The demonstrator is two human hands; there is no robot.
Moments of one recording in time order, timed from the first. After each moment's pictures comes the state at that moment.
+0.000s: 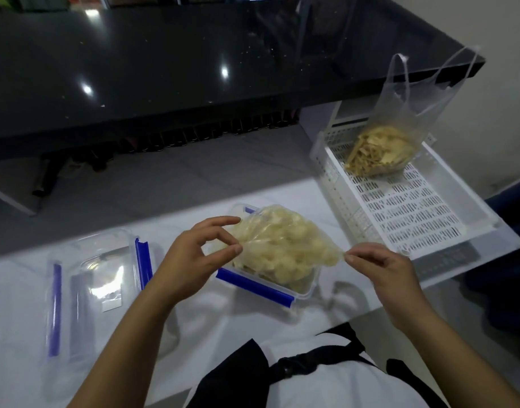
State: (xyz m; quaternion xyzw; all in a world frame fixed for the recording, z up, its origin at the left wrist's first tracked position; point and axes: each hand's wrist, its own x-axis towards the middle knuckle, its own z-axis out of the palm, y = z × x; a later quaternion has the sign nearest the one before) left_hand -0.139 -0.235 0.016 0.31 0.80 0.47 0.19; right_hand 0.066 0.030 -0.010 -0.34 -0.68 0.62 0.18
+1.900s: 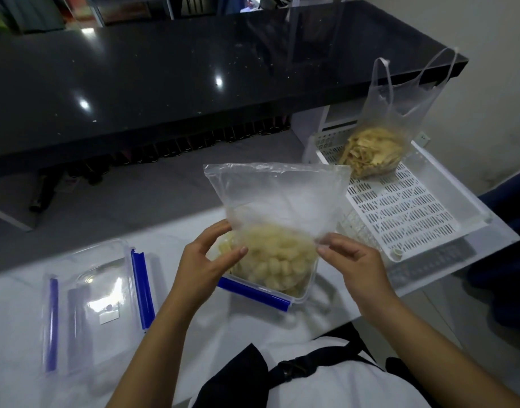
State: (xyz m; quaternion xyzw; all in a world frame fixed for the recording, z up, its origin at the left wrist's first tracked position) left_hand -0.127 -0.215 -0.013 0.23 0.76 0.57 0.20; right_hand 0.037 0.000 0.004 -0.32 -0.65 0.66 0.19
